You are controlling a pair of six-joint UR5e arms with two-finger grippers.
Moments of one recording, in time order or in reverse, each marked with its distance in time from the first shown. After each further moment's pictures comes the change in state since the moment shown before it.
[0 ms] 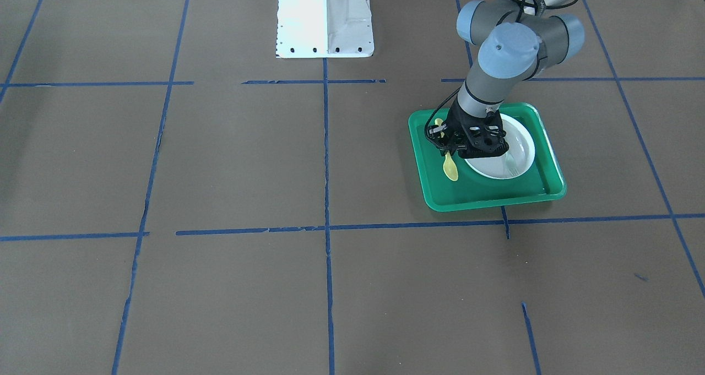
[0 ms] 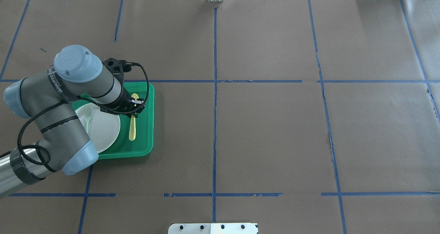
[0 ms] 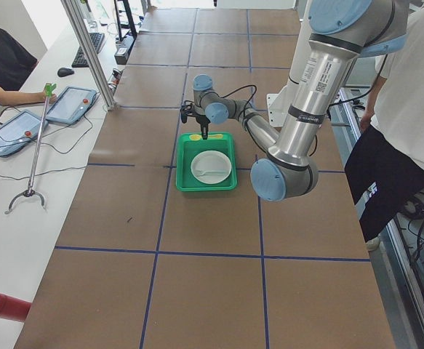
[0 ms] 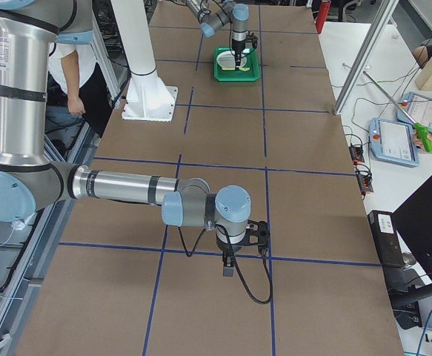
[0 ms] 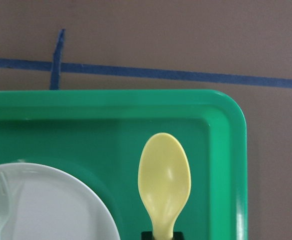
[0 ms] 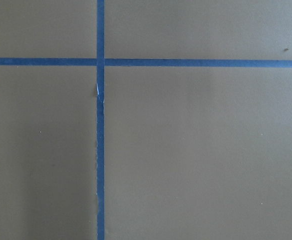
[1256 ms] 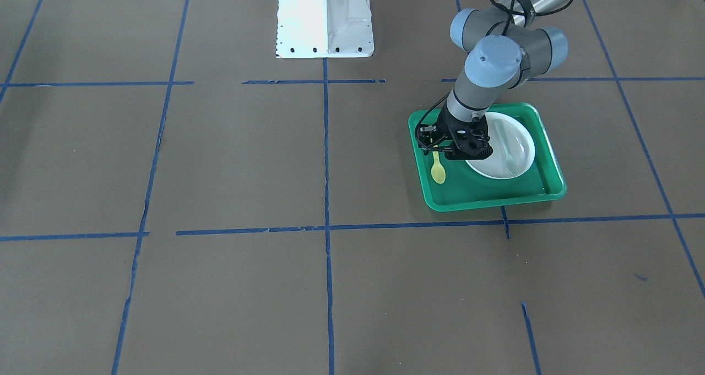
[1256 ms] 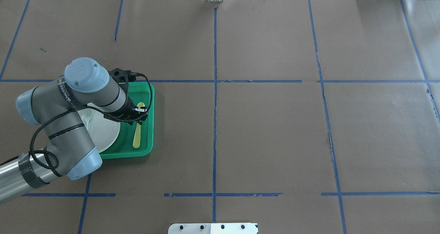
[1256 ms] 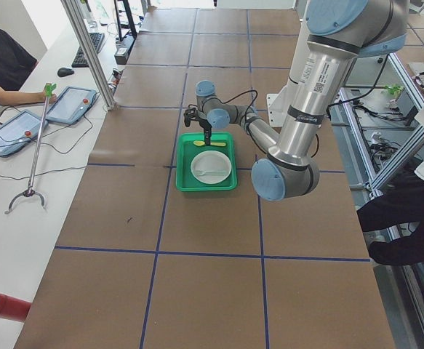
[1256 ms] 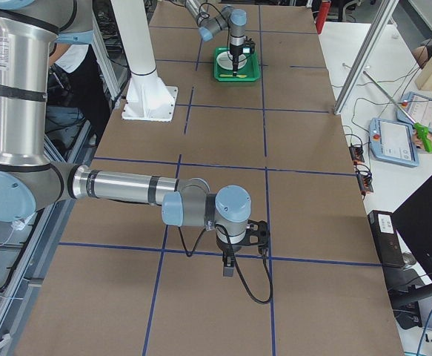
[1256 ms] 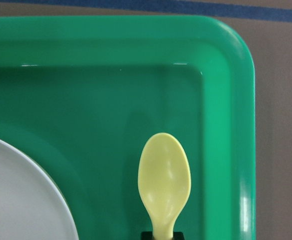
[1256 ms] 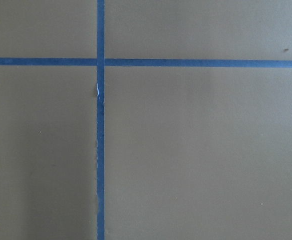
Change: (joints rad) left arm 0.015 0.009 0.005 -0.050 0.004 0.020; right arm 0.000 0.000 0.000 0.001 0.000 -0.001
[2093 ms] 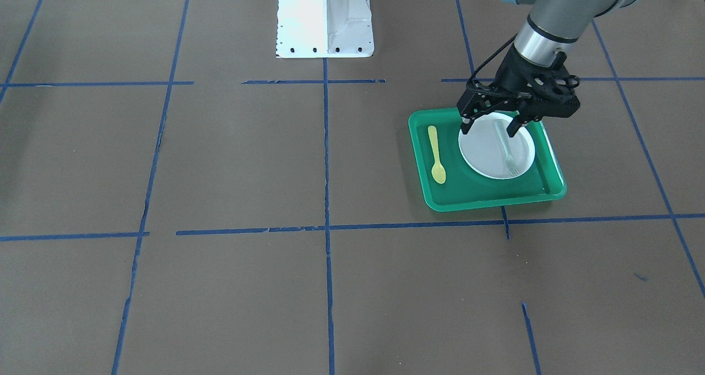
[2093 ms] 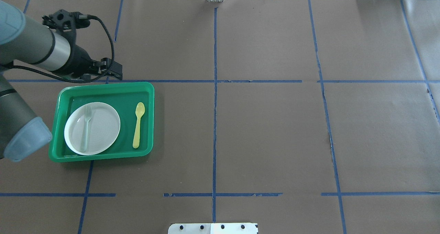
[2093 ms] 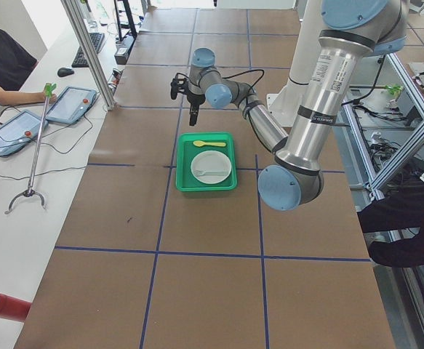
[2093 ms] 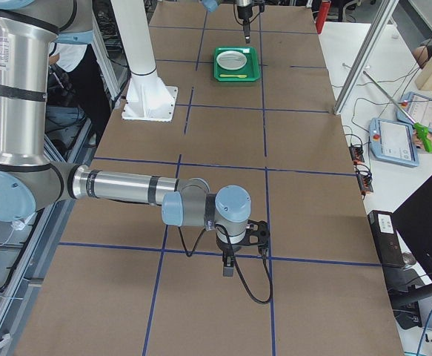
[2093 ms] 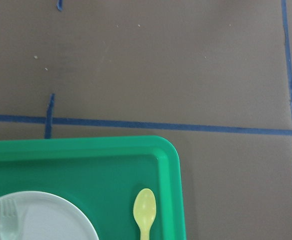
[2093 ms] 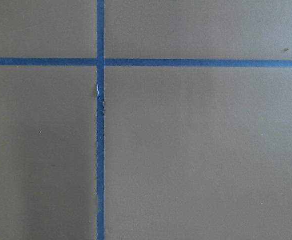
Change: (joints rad) left arm -0.242 0.092 -0.288 0.111 -0.008 0.189; right arm 0.000 0.000 0.000 -0.001 0.000 0.001
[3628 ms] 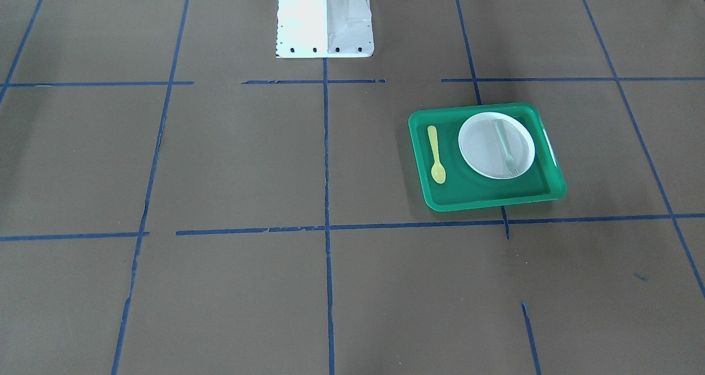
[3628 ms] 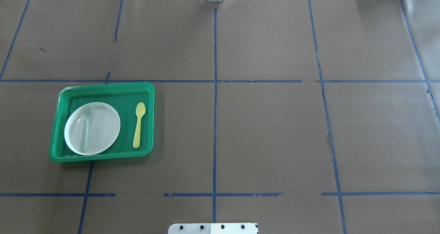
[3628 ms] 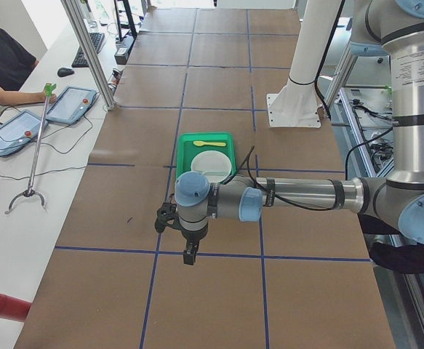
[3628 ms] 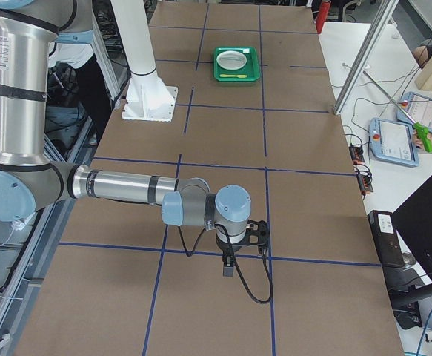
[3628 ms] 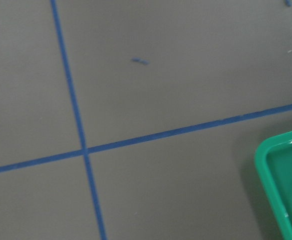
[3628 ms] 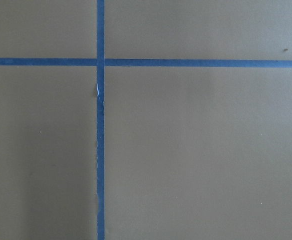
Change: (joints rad) left arm -0.672 0.464 0.313 0.040 -0.277 1.055; right arm 0.000 0.000 0.000 0.000 0.000 0.000
